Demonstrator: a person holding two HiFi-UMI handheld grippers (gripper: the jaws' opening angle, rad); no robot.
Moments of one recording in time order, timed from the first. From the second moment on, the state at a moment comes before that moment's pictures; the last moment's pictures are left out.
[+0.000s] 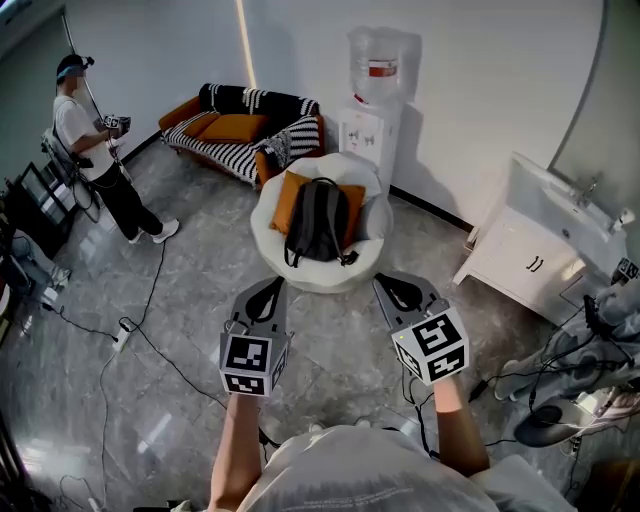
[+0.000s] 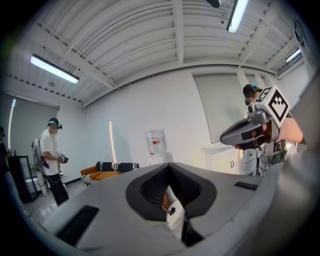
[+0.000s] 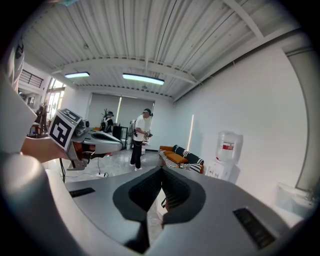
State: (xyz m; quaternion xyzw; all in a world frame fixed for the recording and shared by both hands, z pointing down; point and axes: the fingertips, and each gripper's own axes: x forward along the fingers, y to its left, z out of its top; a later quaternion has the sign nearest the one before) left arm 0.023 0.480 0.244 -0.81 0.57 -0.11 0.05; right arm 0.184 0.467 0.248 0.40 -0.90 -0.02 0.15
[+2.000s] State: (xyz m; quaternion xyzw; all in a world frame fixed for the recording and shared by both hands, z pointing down) left arm 0.041 0.347 0.286 -0.80 0.58 -0.13 0.02; right arm 0.199 0.328 0.286 0.37 -0.91 0.00 0.16
